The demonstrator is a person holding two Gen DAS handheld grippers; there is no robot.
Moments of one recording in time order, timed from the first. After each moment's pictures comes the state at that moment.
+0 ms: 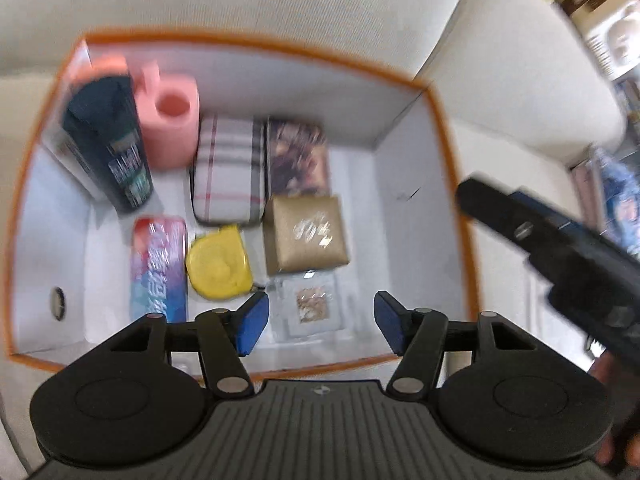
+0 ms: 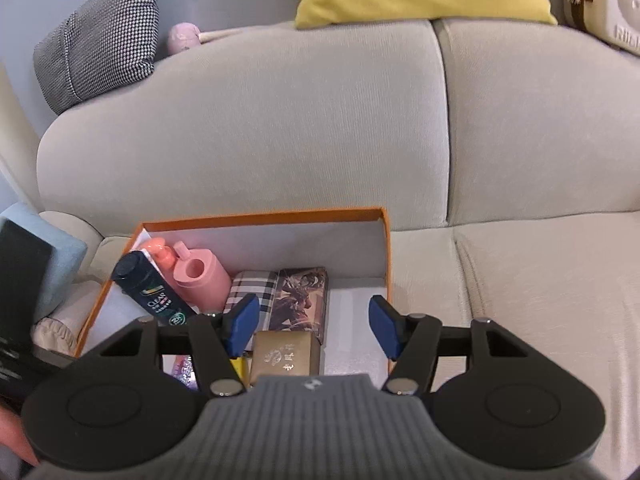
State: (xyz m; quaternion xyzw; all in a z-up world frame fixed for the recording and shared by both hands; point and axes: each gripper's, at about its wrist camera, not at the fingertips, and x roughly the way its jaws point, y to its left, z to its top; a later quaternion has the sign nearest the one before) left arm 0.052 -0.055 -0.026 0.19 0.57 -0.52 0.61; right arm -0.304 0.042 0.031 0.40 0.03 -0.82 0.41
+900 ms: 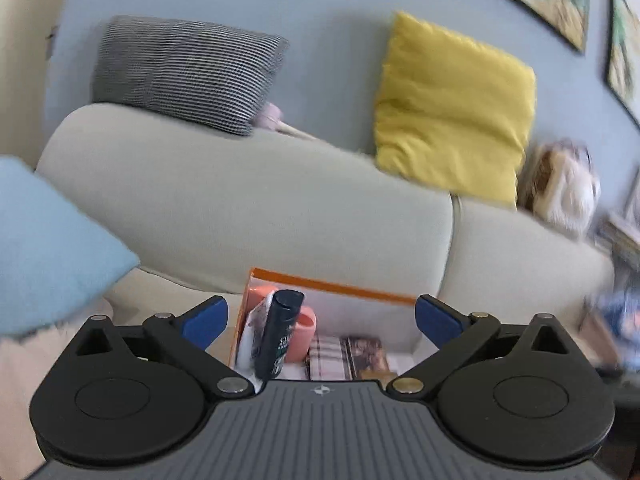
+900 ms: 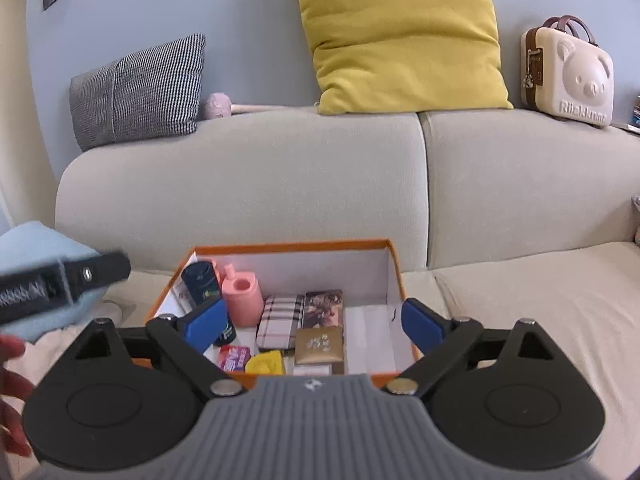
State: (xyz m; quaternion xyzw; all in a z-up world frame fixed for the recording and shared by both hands) left arm 0.046 0.099 0.039 0.00 0.25 -0.53 0.81; right arm -0.165 0.085 0.059 0.27 0.01 -0.88 0.38
